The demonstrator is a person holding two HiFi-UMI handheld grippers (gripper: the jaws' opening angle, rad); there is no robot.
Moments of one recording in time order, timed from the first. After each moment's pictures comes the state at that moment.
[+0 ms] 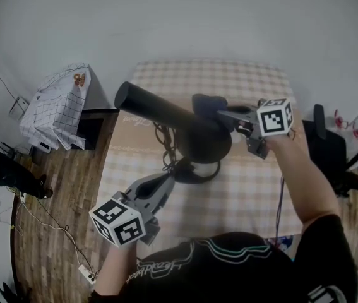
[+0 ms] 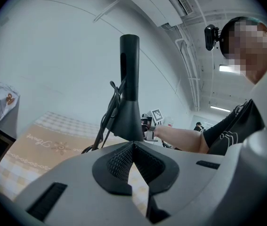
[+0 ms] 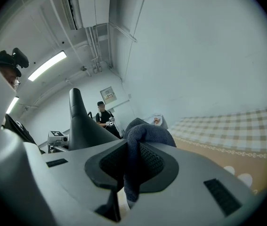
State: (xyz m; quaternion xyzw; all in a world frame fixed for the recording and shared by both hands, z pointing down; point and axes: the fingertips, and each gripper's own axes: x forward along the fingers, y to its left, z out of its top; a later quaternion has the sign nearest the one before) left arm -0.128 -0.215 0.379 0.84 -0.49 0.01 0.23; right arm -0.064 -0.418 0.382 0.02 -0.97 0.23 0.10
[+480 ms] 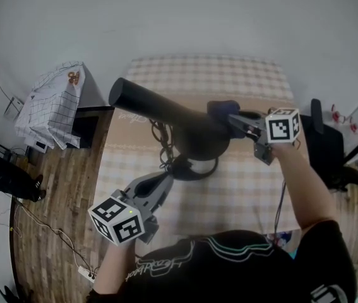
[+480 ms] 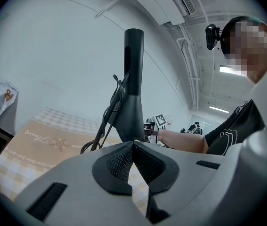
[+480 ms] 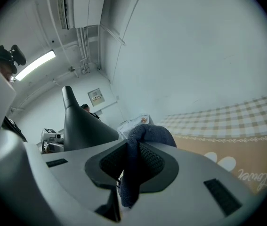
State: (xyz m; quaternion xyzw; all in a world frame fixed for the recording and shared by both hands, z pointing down) left arm -0.128 -0.216 0.391 0.85 -0.47 0.01 0.24; right arm -0.015 -0.431 0.423 0.10 -0.96 0.25 0.11
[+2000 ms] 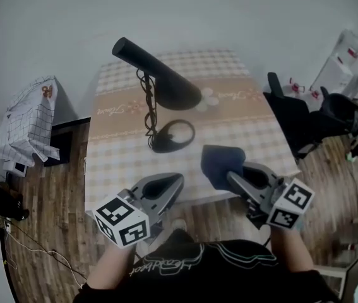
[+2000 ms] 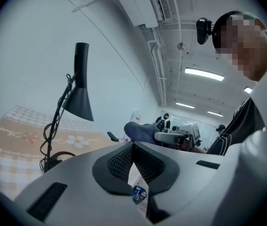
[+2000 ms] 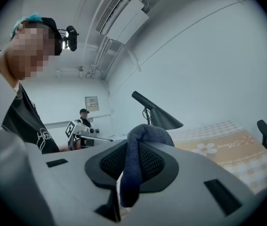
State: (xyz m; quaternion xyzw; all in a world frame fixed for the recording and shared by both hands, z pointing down) left arm -0.059 -0.063 0.374 0.93 -0.32 0.01 0.19; right arm 0.046 -0.072 0.352 0.26 -0.96 0.13 0.01
